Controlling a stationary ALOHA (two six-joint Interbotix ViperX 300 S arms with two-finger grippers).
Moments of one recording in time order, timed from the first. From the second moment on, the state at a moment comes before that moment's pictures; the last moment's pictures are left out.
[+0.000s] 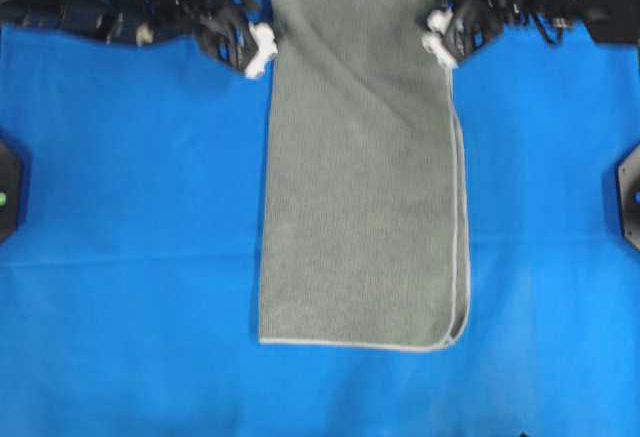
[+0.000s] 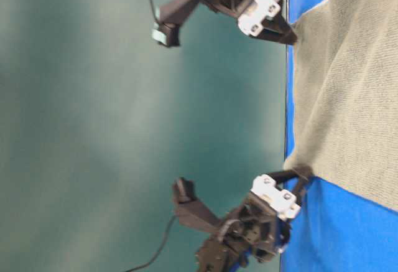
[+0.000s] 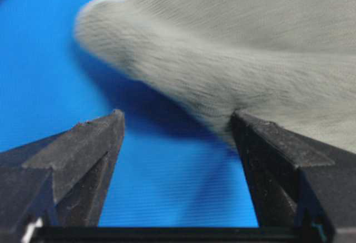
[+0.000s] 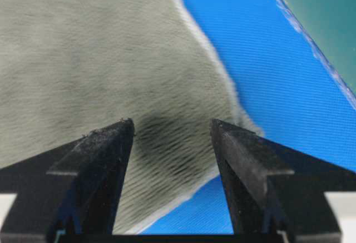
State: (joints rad) left arm 0.56 0.29 0.65 -0.21 -0.22 0.07; right arm -0.68 0.12 0.72 -0.69 0.02 0.65
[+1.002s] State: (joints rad) left arm 0.56 0.25 0.58 -0.21 -0.19 0.12; right arm -0.75 0.07 0.69 -0.75 0.04 0.61
